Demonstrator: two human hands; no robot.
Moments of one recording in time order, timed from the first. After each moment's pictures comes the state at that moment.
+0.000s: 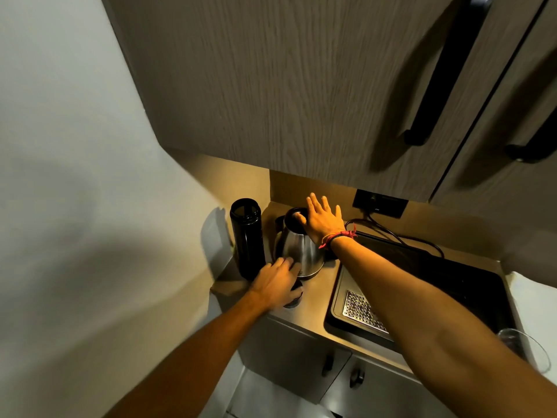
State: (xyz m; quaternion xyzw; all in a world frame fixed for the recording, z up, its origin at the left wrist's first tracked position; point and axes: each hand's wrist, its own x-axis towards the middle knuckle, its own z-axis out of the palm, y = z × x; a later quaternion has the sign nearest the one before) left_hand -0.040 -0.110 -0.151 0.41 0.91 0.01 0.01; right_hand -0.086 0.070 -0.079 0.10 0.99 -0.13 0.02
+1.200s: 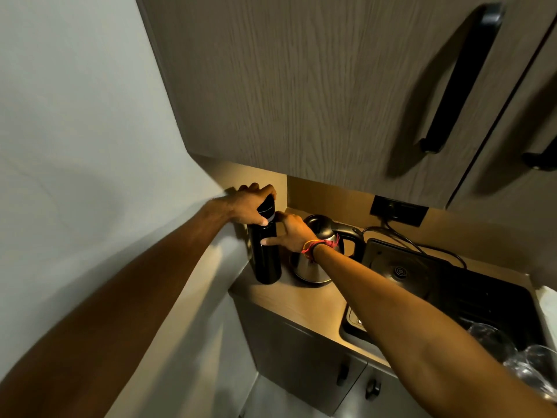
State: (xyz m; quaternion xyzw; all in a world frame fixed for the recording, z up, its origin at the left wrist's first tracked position) left_hand -0.147 -0.175 0.033 0.32 0.94 0.00 0.09; right_hand -0.098 -0.020 -0.064 -0.06 0.94 -0.35 0.02
